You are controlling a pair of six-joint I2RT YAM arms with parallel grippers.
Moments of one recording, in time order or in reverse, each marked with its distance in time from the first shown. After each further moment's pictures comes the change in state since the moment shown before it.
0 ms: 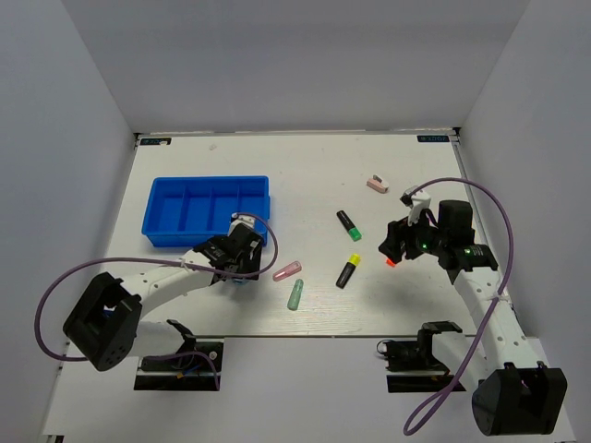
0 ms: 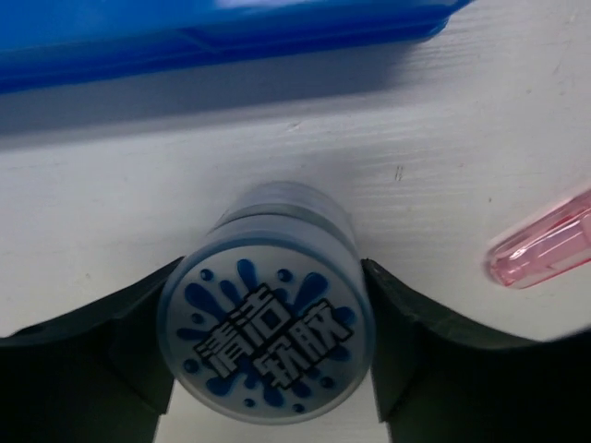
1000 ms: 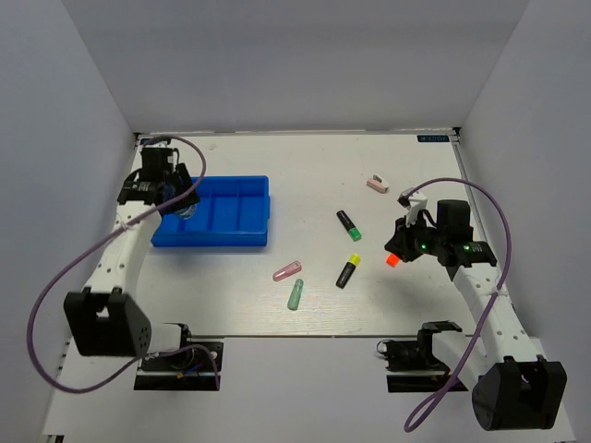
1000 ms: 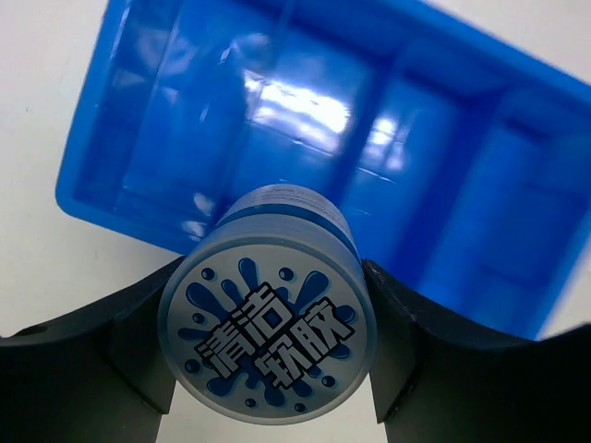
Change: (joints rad) left arm 0.611 -0.002 0.563 -0.282 0.170 0.092; right arm 0.000 0.031 0.013 -0.045 -0.055 -0.013
